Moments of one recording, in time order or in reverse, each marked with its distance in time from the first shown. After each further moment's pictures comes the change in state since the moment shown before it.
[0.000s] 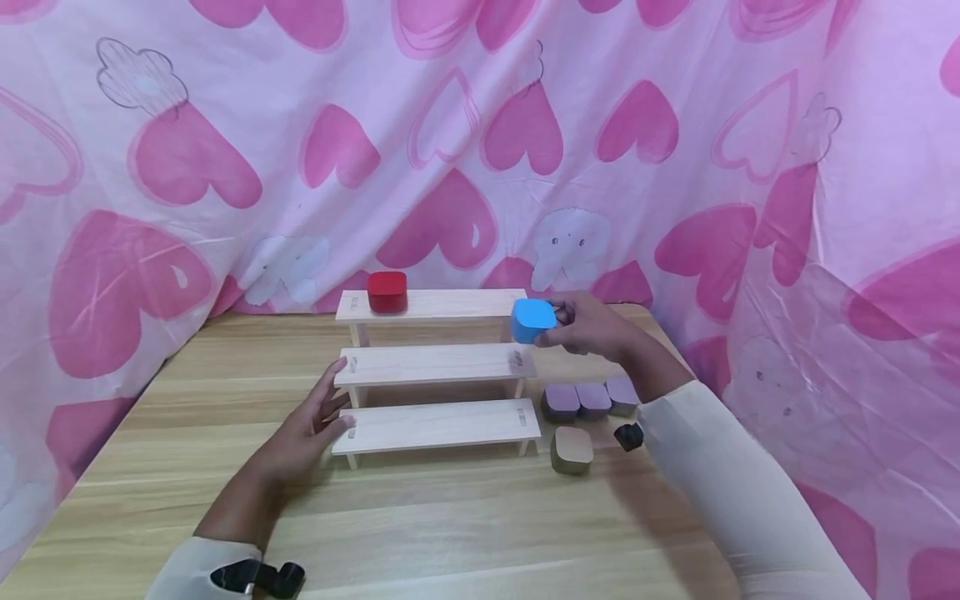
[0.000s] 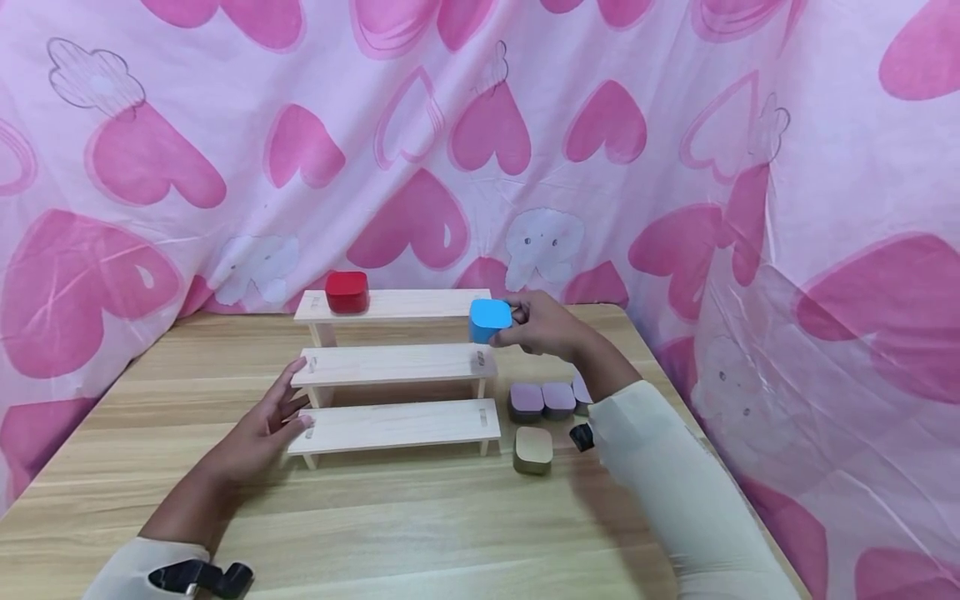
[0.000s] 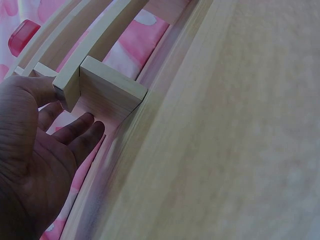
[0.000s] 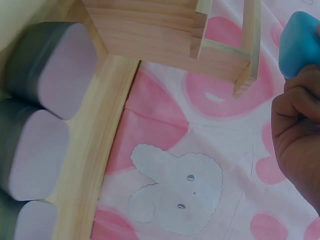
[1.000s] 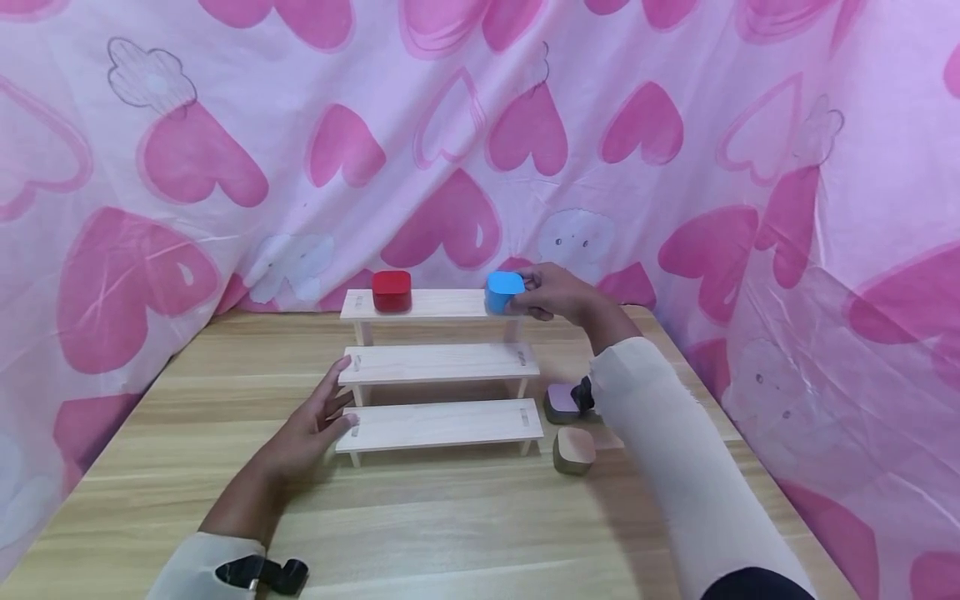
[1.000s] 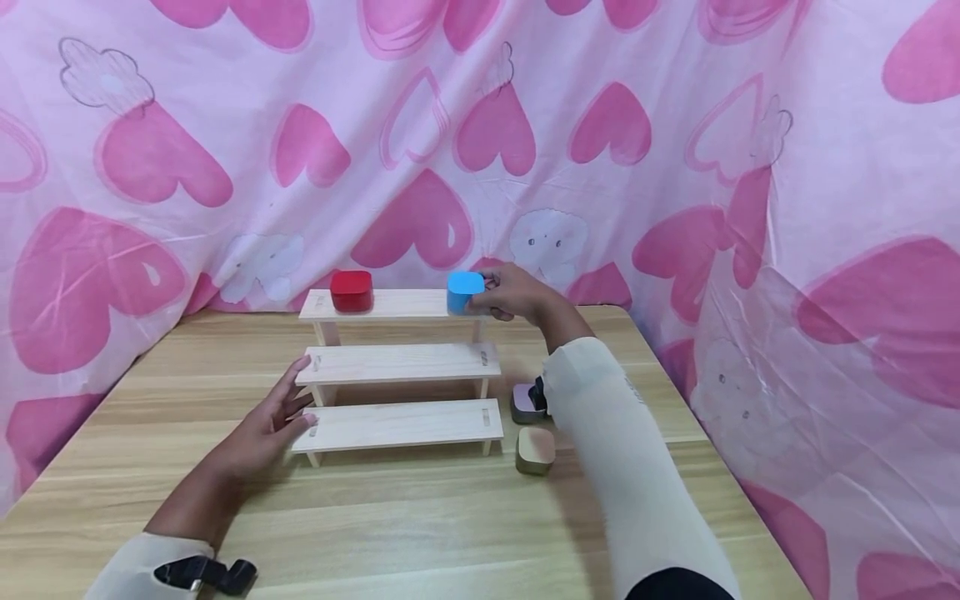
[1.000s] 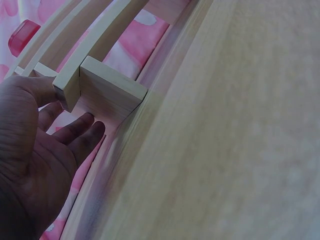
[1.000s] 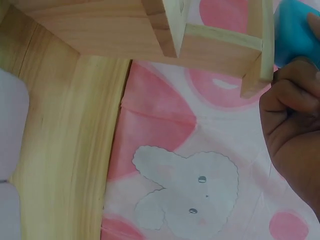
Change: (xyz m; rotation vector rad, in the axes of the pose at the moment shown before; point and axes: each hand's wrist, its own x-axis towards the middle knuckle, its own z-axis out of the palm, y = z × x) left_hand -0.001 -0.001 -0.002 -0.010 -0.003 0.019; right_hand 0.062 -0.027 0.001 -0.019 -0.016 0.038
